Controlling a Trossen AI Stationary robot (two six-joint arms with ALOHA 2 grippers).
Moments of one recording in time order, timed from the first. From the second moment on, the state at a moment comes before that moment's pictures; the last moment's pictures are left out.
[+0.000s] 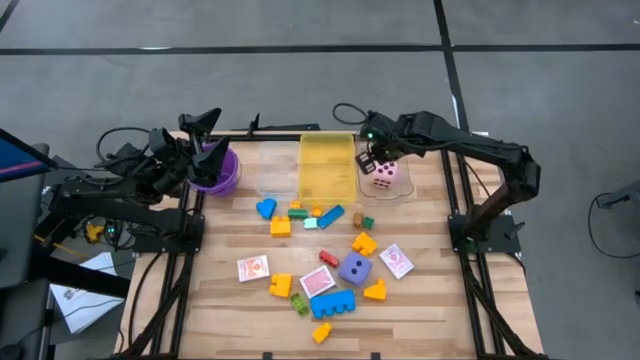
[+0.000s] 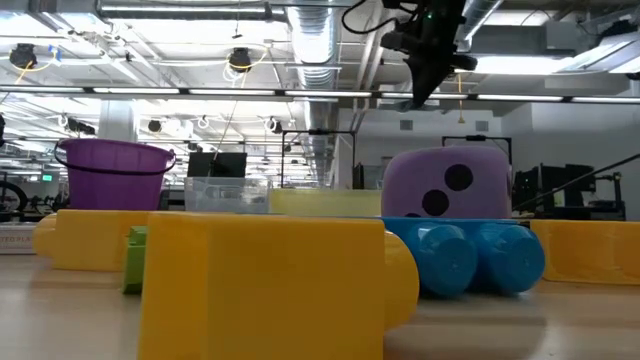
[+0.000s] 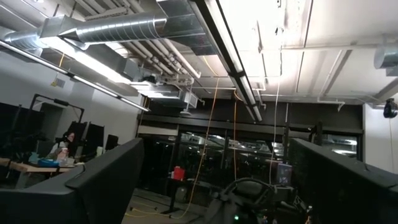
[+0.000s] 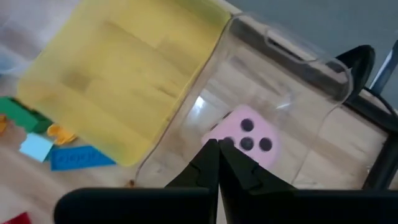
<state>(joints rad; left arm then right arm) 0.01 0.72 0.79 0.61 -0.43 0.09 -0.34 1.59 1.61 -1.22 0.31 0.58</state>
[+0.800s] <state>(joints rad) 0.00 0.72 0.79 0.60 -0.41 0.06 0.02 1.59 1.61 -1.26 0.31 0.65</state>
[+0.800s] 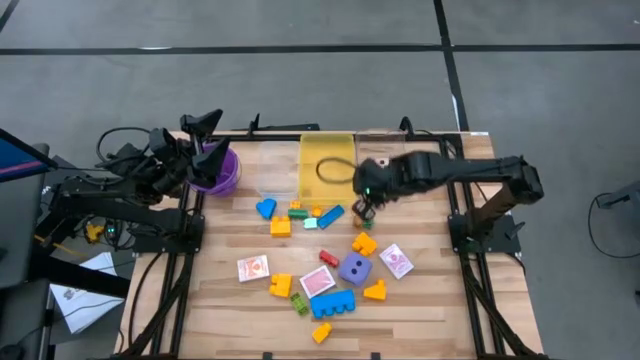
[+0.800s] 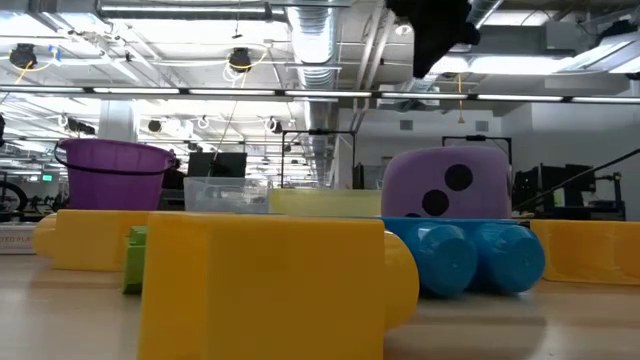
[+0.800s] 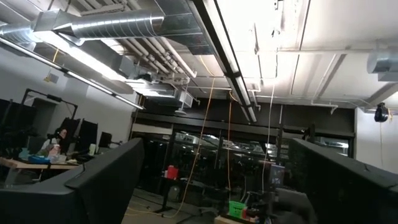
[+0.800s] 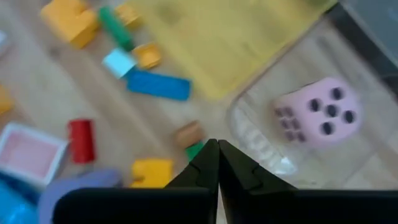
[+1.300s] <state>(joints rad) -0.10 0.72 0.79 0.45 -0.41 -0.03 0.29 1.60 1.61 -1.24 0.28 1.04</state>
